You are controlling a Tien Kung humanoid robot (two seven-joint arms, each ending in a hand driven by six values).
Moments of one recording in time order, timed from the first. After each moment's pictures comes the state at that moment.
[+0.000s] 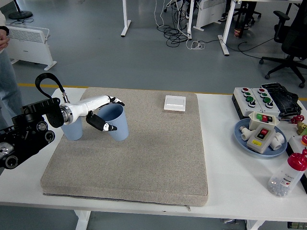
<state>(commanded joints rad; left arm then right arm) -1.01 0.56 -0.59 -1.04 1.39 -0.23 0.01 0.17 -0.13 1.00 0.18 -0.64 0.03 -0.24</state>
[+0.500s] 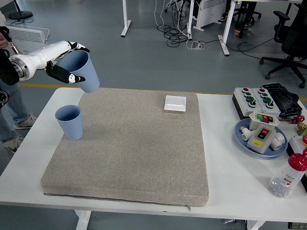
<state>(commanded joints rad) -1.09 0.72 -0.74 -1.04 1.45 -0.26 0.07 0.16 -0.13 0.99 0.18 -0.63 0.03 -0.24</state>
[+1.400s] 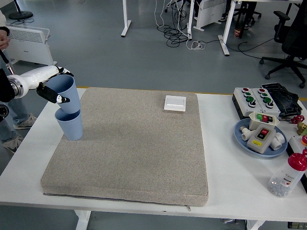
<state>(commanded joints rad) -1.05 0.70 -0.67 -0.96 1.49 -0.28 0.11 0.16 -0.12 0.99 0.18 -0.63 0.03 -0.24</state>
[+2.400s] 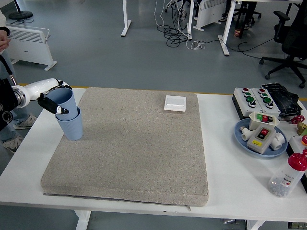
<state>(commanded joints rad) -1.03 0.67 -0.63 -0.88 1.42 -0.31 0.13 0.16 -0.12 0.99 0.18 -0.62 0.03 -0.24</state>
